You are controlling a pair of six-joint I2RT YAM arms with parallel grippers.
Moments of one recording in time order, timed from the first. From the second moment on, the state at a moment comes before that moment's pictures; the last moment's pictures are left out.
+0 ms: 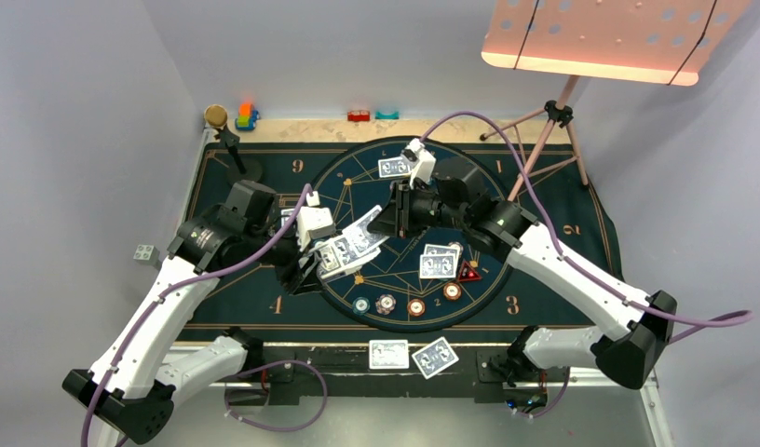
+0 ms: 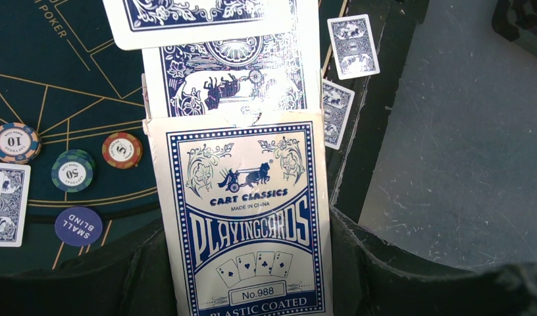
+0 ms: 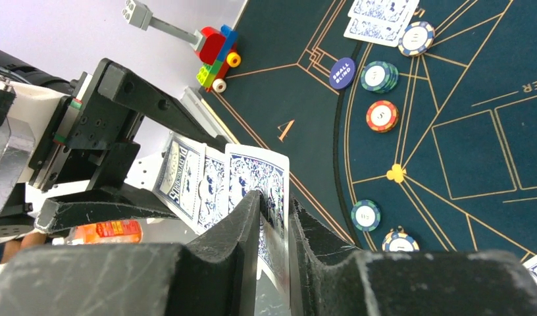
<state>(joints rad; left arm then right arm) -0.46 0.97 1.16 -1.14 0.68 0.43 0.79 1.25 1.22 -0.40 -0.32 0.67</state>
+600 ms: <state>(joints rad) -0.46 0.97 1.16 -1.14 0.68 0.43 0.77 1.21 1.31 -0.43 -0.28 0.65</state>
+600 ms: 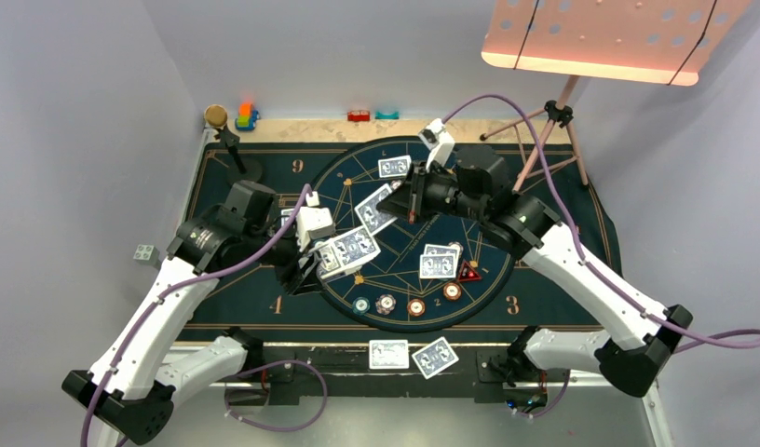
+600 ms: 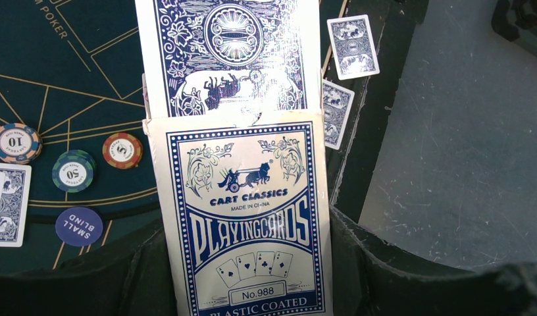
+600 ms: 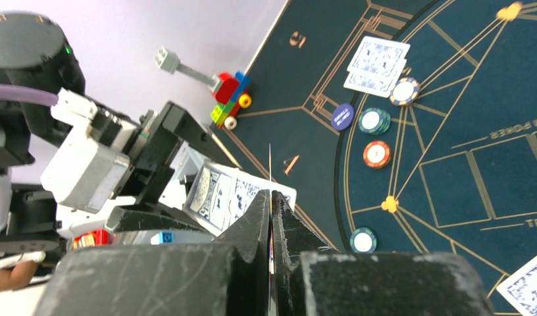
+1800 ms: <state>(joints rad) -0.46 0.89 1.13 -1.19 0.69 0.43 0.79 1.89 1.66 -0.84 0.67 0.32</state>
